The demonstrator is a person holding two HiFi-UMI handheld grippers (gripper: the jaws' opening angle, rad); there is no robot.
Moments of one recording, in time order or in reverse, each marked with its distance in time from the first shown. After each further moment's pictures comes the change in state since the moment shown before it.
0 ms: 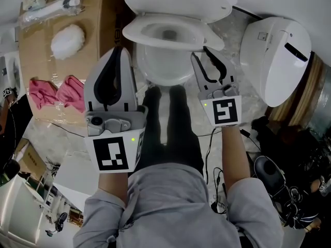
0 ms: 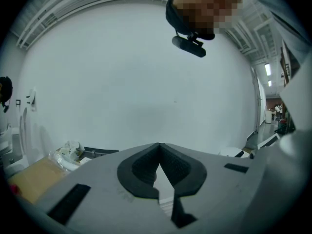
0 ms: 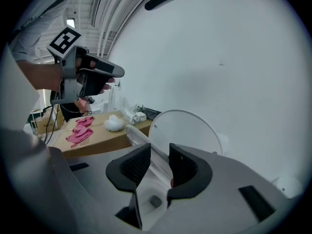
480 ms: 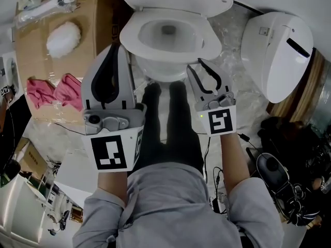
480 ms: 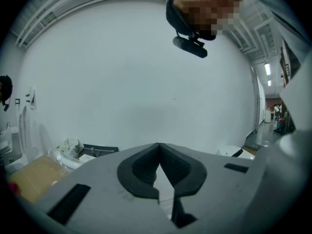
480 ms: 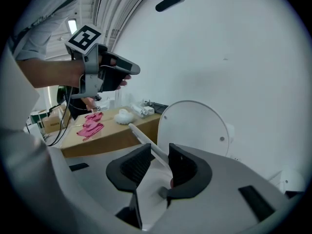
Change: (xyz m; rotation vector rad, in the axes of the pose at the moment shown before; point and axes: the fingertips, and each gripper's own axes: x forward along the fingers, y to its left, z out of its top) left arm 0.000 -0.004 -0.014 -0.001 0.013 -0.007; right arm -0.025 0.036 -0.036 0.002 0.053 0.057
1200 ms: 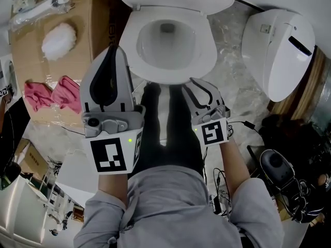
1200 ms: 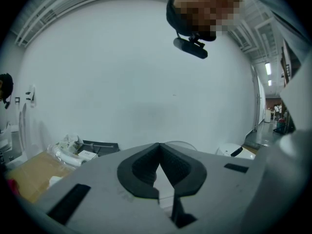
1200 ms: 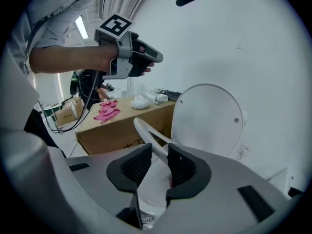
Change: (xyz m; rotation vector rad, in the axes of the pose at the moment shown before) left arm 0.004 0.002 -0.020 -0.006 0.023 -0.004; right arm -0.016 0.053 -0.060 -0.042 0.112 0.116
